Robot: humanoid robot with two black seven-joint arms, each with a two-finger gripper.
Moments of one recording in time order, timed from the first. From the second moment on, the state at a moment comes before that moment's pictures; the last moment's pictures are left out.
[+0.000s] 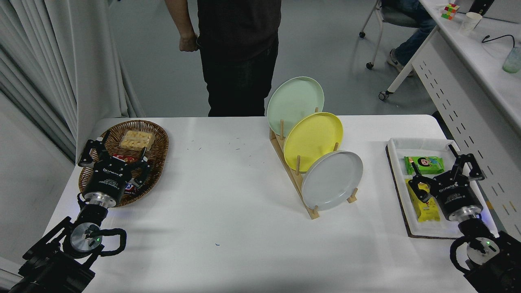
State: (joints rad) left arm -0.40 0.28 -1.19 -0.62 0.14 -0.57 -0.39; right arm 0.62 -0.22 0.74 0.04 0.18 0.81 0.39
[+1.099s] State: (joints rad) left arm -0.40 0.28 -1.19 -0.62 0.14 -0.57 -0.39; right arm 0.63 -0.23 0.74 0.04 0.18 0.81 0.39
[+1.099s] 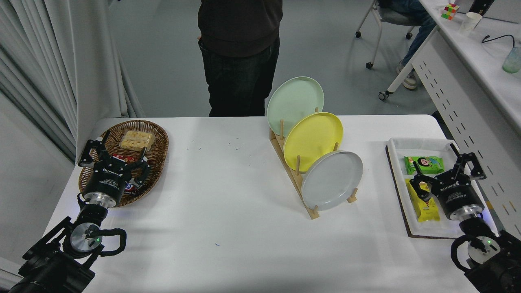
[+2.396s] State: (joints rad) left arm -0.40 0.28 -1.19 -0.62 0.14 -0.57 -0.39; right arm 0.56 -0.43 0.69 0.40 0.18 0.71 0.39
